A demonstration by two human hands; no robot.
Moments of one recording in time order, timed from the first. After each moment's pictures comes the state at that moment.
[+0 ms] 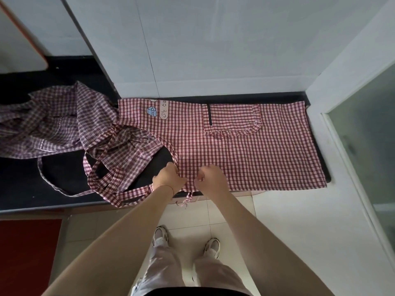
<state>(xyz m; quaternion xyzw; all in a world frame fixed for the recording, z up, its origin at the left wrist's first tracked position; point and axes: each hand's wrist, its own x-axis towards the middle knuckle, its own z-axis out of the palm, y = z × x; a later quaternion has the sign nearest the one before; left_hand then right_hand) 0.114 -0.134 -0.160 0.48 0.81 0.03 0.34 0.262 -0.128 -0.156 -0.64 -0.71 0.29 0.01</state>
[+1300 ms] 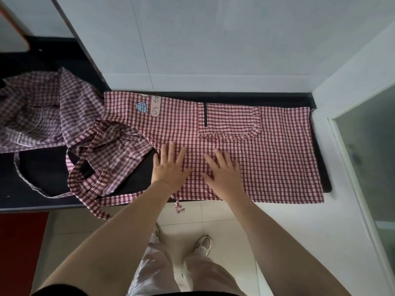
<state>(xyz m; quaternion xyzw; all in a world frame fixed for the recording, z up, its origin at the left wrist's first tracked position) 0.124 -0.099 -0.195 0.68 0.70 -0.13 0.18 0.320 -0.088 -0.196 -0.58 -0.79 0.17 -0.09</state>
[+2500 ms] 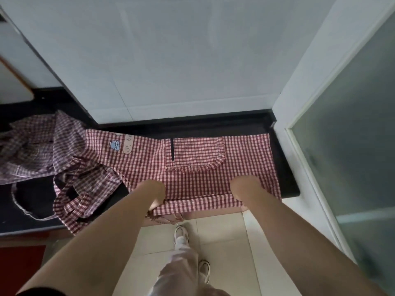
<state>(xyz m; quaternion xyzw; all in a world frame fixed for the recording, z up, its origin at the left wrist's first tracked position) 0.177 -0.086 -0.107 0.61 0.61 -0.42 0.27 0.436 -0.063 -0.118 -0.58 -0.71 0.11 -0.37</state>
